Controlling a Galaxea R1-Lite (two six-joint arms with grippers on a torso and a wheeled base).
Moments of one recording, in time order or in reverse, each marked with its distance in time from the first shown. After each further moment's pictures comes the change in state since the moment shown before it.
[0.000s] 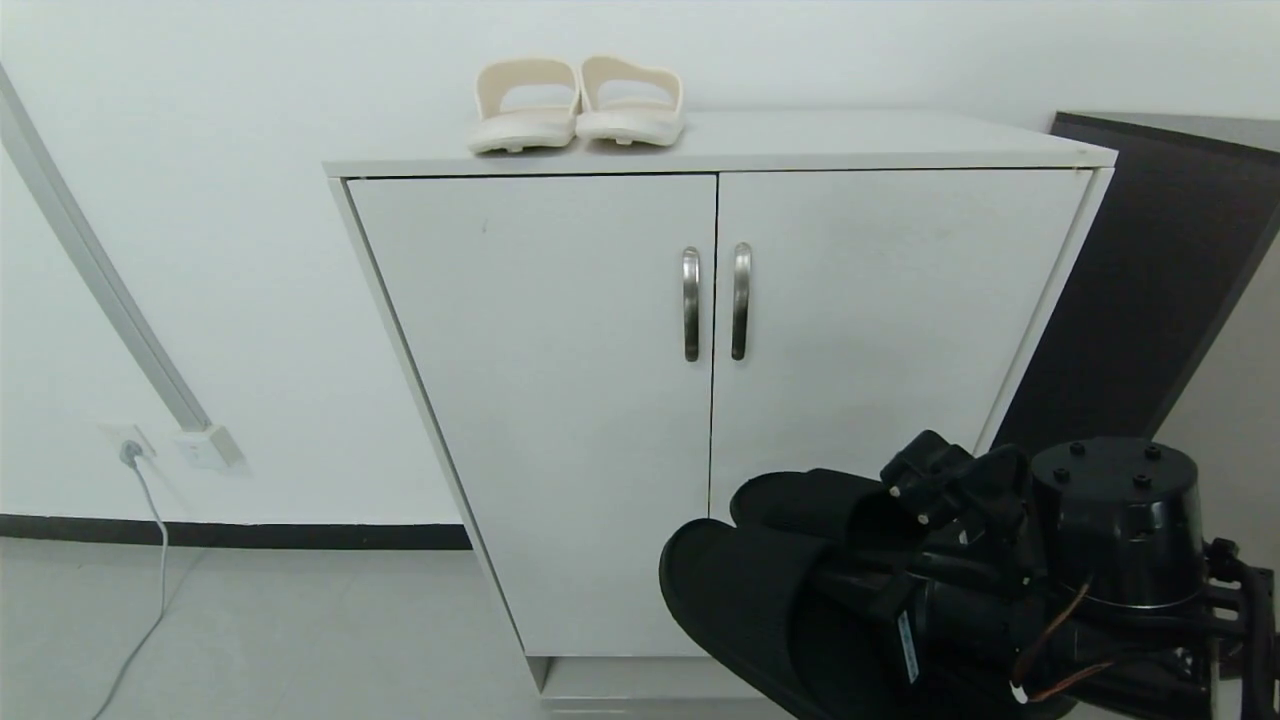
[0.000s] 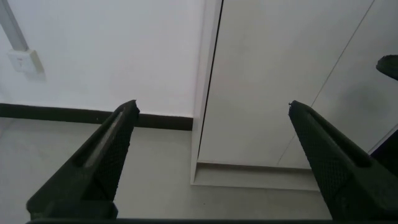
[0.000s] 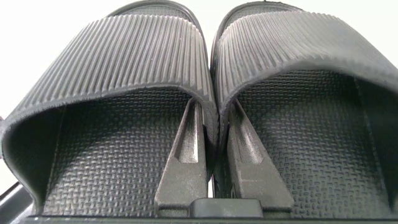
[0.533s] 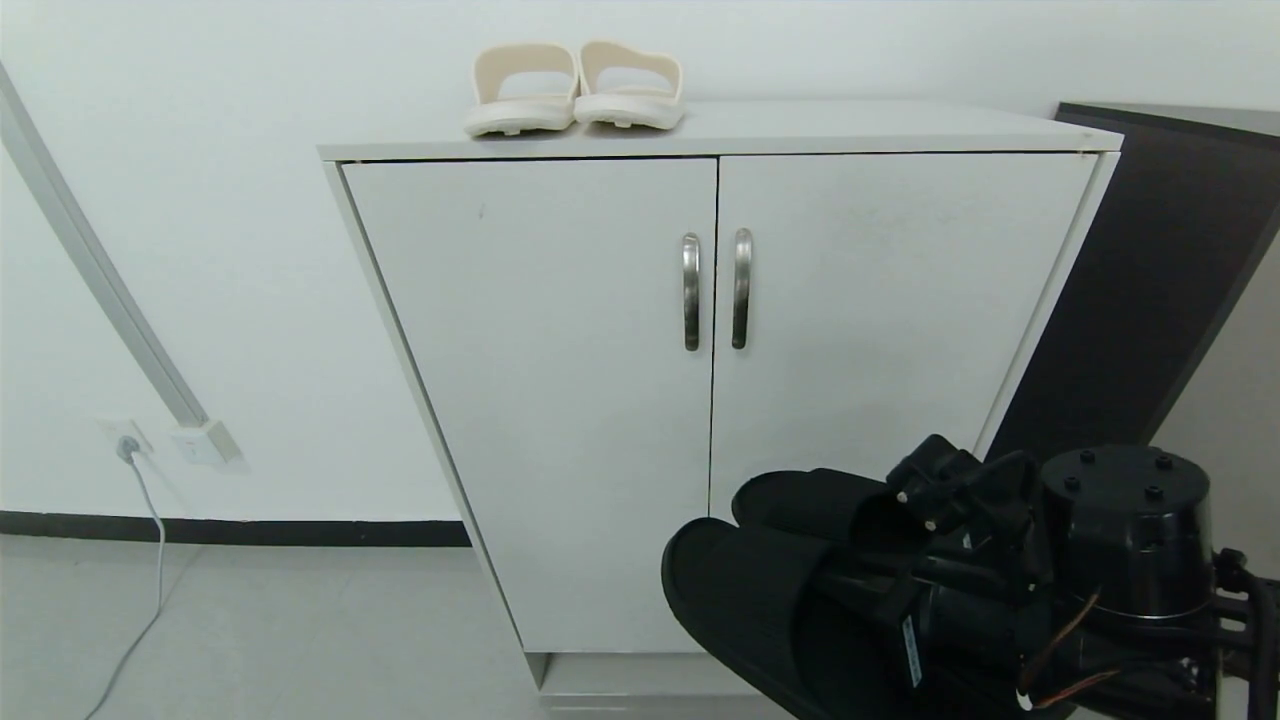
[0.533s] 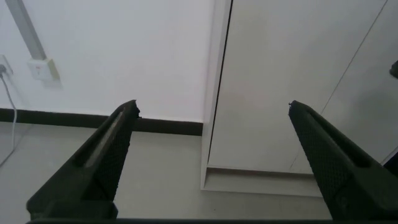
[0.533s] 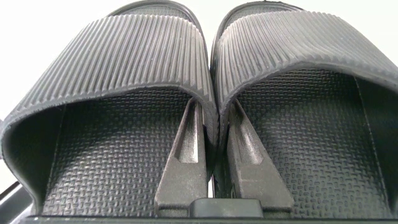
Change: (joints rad) left arm 0.001 0.009 -0.023 -0.004 0.030 0.036; right arm 0.000 0.000 0.030 -0.052 -0.001 -0.004
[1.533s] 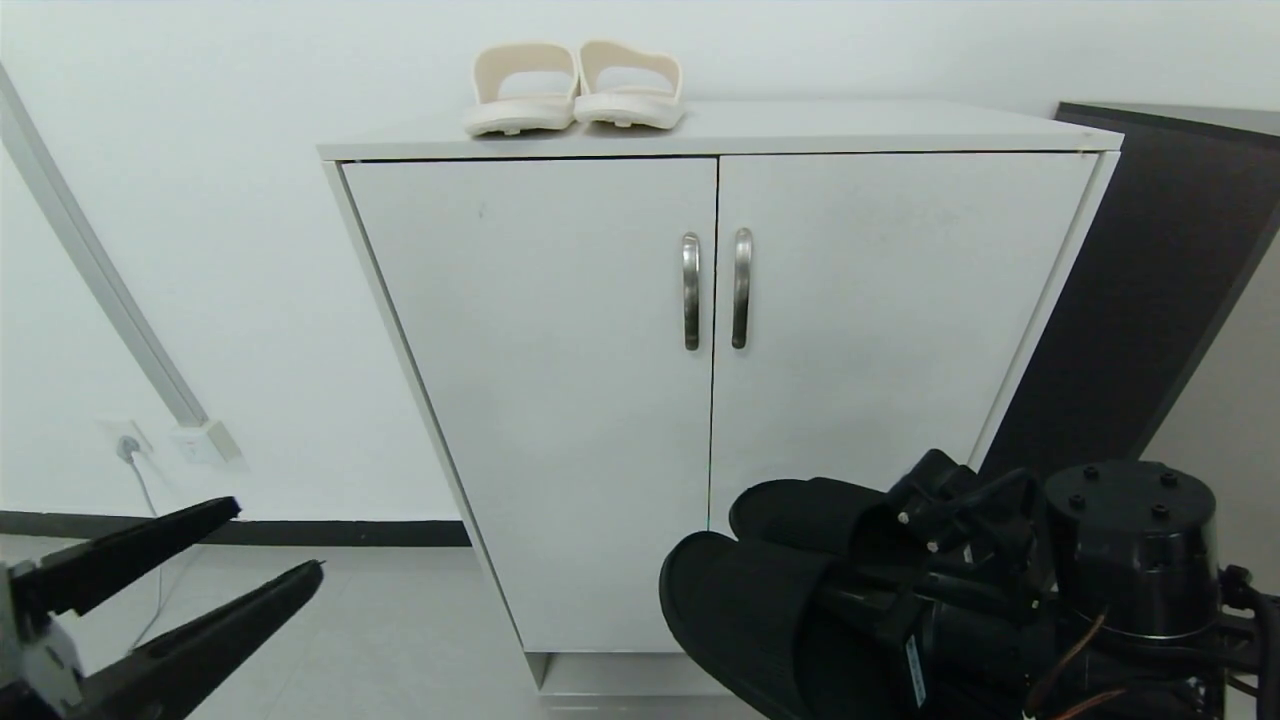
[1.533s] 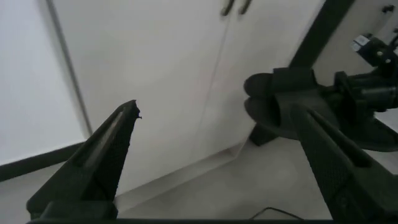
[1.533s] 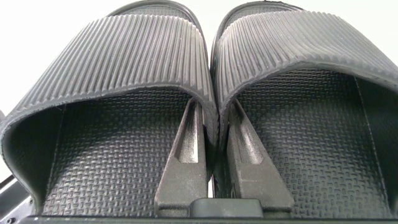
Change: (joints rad) left arm -0.161 0.855 -0.289 -0.452 -0.461 -0.069; right arm 0.015 -0.001 0.030 -0.024 0.001 -0.020
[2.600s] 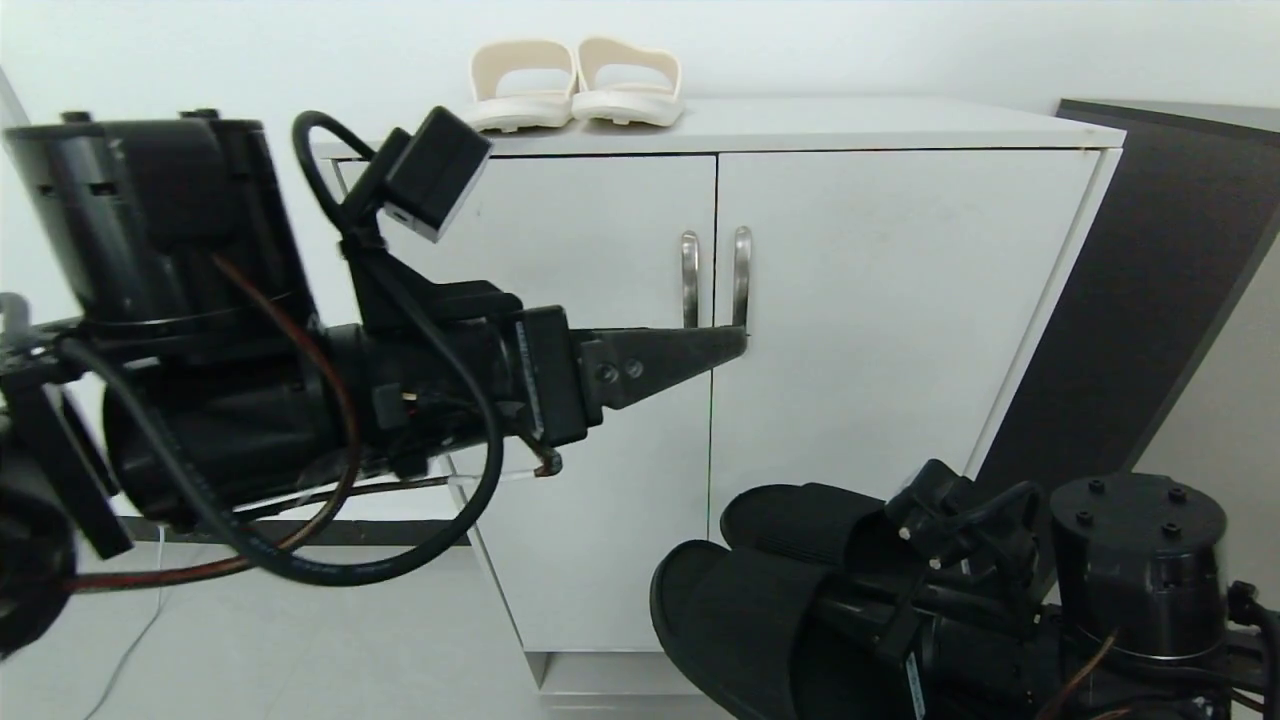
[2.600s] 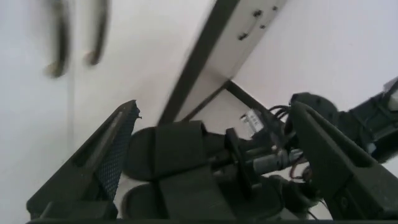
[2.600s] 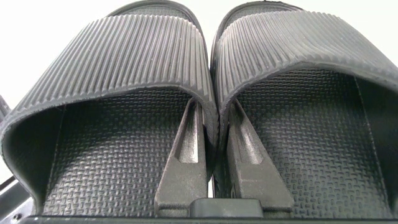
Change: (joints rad) left arm -0.512 0.600 -0.644 -0.027 0.010 -0.177; right arm 0.024 -0.001 0.024 -0.040 0.002 0.000
